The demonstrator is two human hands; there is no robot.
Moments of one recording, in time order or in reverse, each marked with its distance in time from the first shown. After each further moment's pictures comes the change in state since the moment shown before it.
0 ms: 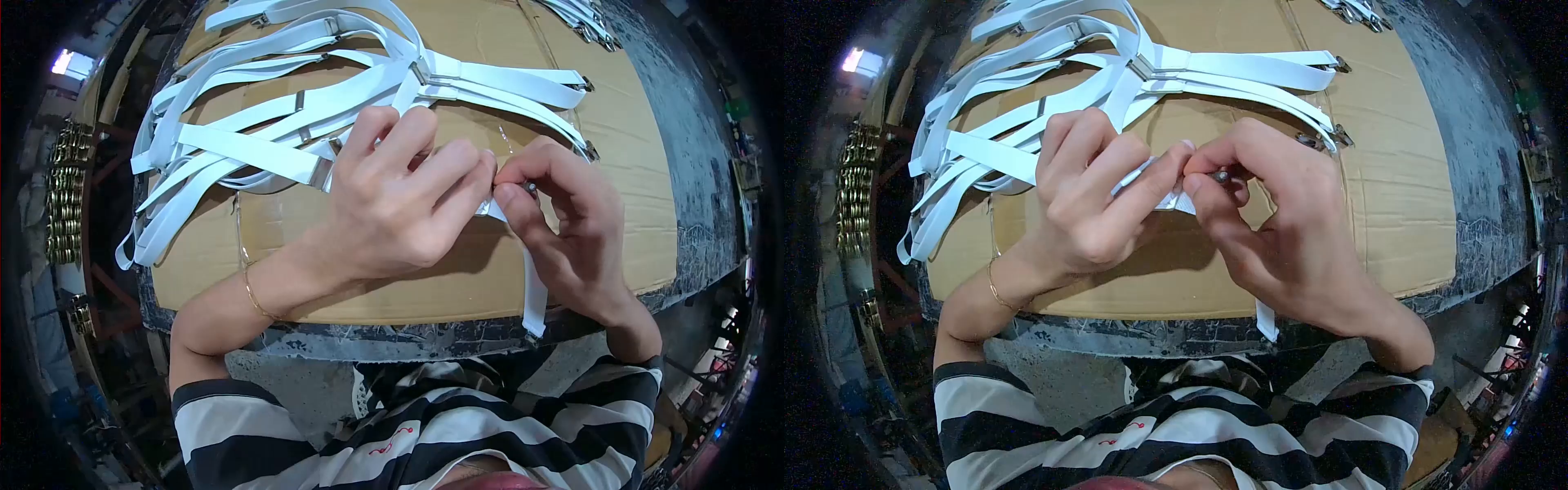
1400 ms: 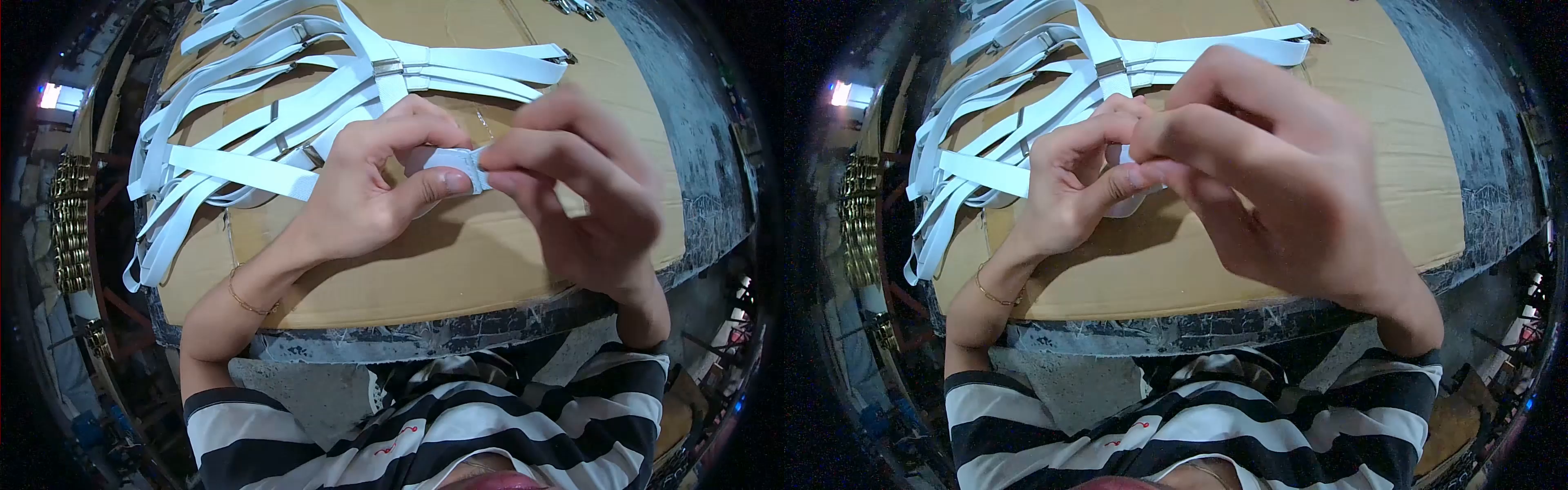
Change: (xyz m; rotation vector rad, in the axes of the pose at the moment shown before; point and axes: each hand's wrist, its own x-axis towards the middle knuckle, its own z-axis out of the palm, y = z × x) left_hand -0.007 -0.014 0.019 -1.207 -0.161 -0.587; right_hand 0.012 -0.003 -0.021 -0.414 0.201 -0.536
